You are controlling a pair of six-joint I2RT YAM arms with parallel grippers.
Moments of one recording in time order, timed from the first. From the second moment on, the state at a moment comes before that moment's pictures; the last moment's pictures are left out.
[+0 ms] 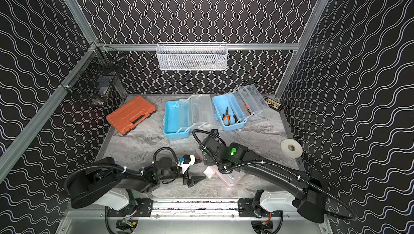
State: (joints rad) left arm -0.91 1.45 0.26 0.94 0.35 -0.02; right arm 1.04 1.24 1.07 -0.93 0.38 0.75
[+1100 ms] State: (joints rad) left arm -1.02 1.71 0.39 0.78 0.26 0.15; right arm 1.04 1.17 1.05 -0.96 0.43 0.74
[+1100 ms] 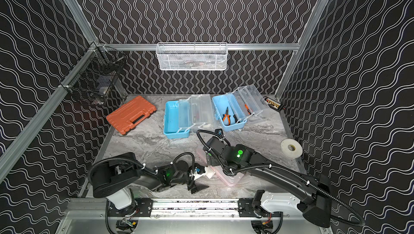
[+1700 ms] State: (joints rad) left arm -1.03 1.60 0.41 0.82 0.35 0.13; right arm 1.04 1.18 1.03 -0.96 0.44 0.74
